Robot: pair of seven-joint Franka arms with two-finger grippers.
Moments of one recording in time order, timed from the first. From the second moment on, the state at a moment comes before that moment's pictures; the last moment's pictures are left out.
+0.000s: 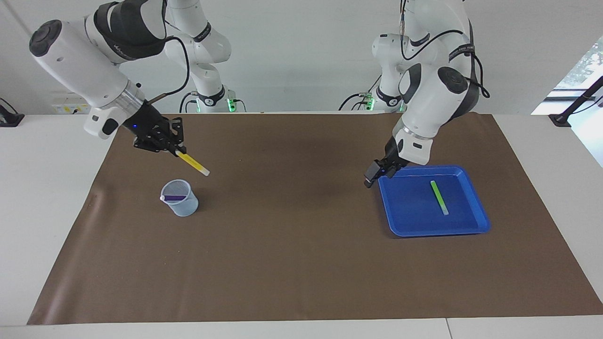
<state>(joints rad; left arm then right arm) -0.31 0.12 0.00 -1.89 -0.25 2.14 -0.53 -0.01 0.08 -0.03 -1.63 0.14 1.65 -0.41</state>
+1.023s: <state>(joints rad) -0.02 0.21 0.00 -2.11 -0.06 2.41 0.20 0.01 0.04 -0.02 -1.92 -0.05 1.94 -0.52</state>
